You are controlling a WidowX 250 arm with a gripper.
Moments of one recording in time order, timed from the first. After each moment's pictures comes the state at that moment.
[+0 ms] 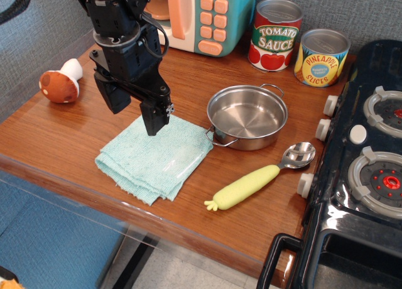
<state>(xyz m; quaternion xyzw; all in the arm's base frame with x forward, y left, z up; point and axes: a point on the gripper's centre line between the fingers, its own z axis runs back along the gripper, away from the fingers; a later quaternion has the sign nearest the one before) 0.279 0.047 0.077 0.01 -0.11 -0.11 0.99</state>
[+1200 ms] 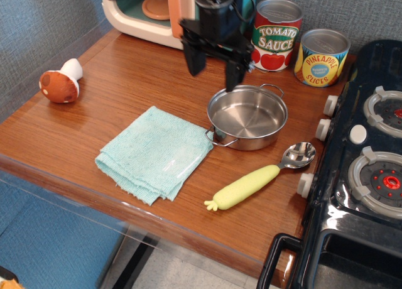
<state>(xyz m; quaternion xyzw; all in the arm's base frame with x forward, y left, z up) 0.399 0.004 0.051 -0.01 -0.08 -0.11 0.99</state>
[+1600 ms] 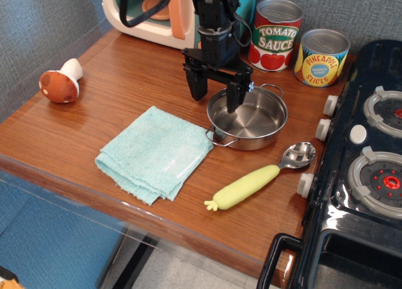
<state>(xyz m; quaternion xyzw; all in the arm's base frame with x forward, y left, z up) 0.405 0.000 0.020 -0.04 -0.05 -0.09 0.99</state>
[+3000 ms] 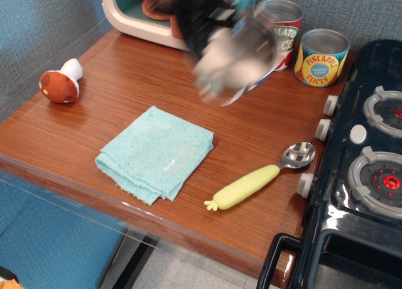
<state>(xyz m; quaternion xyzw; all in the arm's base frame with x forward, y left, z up) 0.343 0.044 0.106 -0.01 -0.15 0.02 0.99</state>
